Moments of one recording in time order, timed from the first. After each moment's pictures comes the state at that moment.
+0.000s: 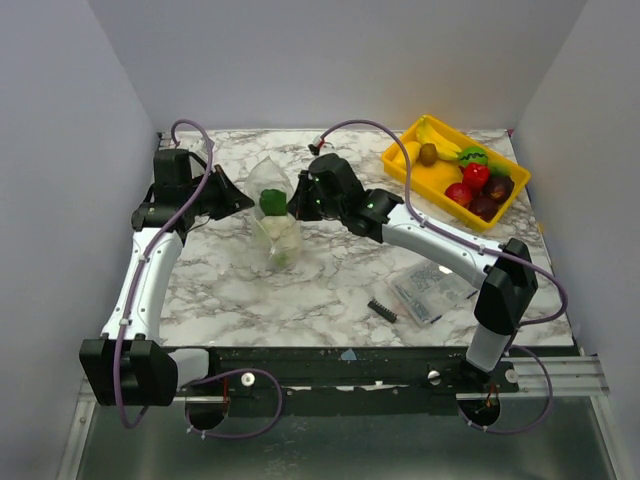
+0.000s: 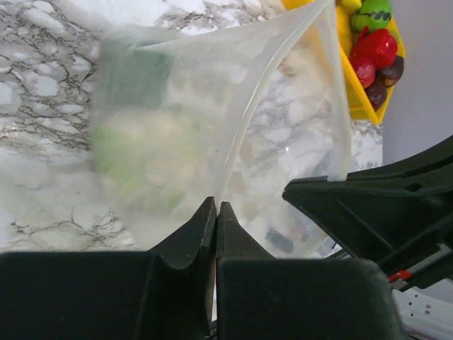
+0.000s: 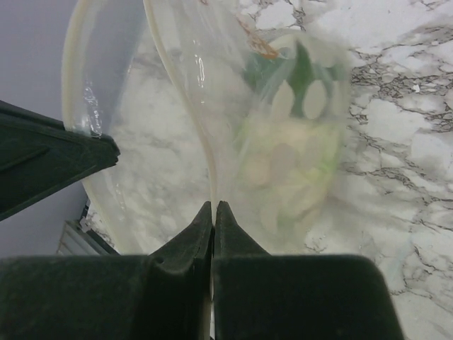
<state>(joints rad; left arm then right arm) -0.01 1.21 1.18 -0.57 0.53 -0.50 0.90 1.78 1.59 -0.31 0.11 0.67</state>
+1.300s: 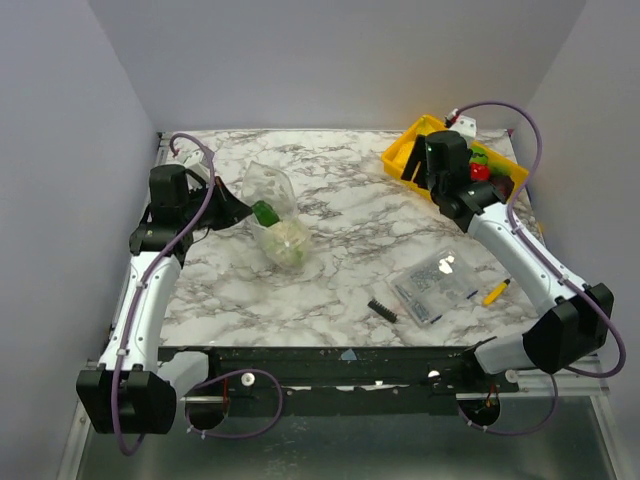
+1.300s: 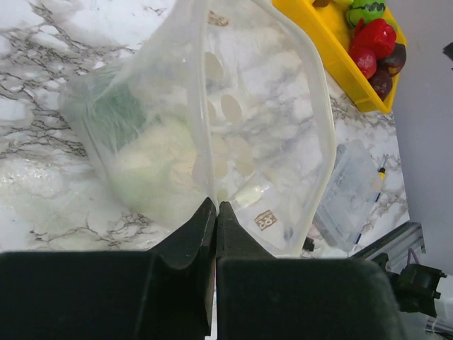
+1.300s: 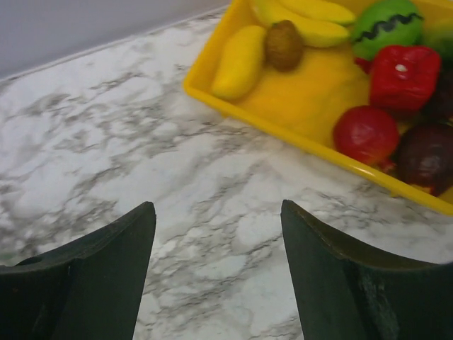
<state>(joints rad) -0.02 1.10 1.04 -0.50 0.54 -0.42 0.48 1.40 1.35 -0.40 0.47 0.43</state>
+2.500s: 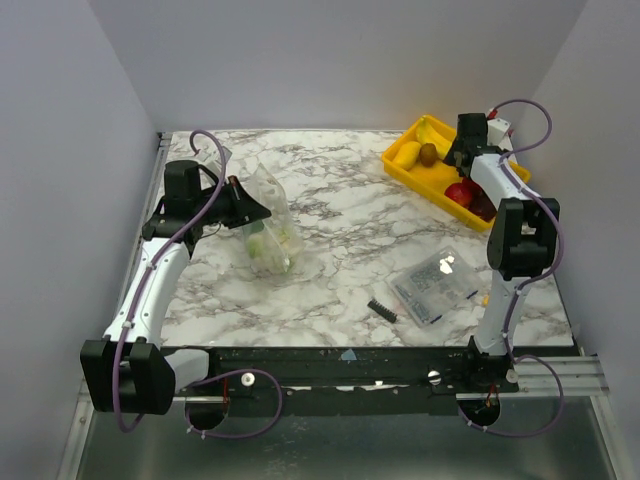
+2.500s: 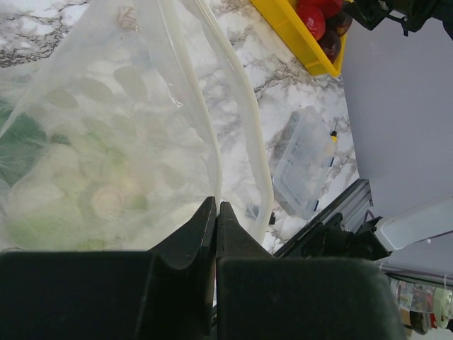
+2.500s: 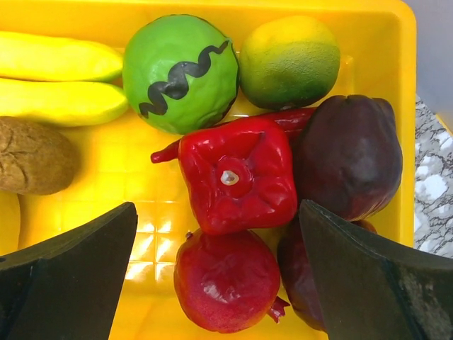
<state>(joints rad) -0.06 1.18 1.03 -0.41 0.71 -0.48 0.01 2.06 1.68 -0.41 0.56 0.45</state>
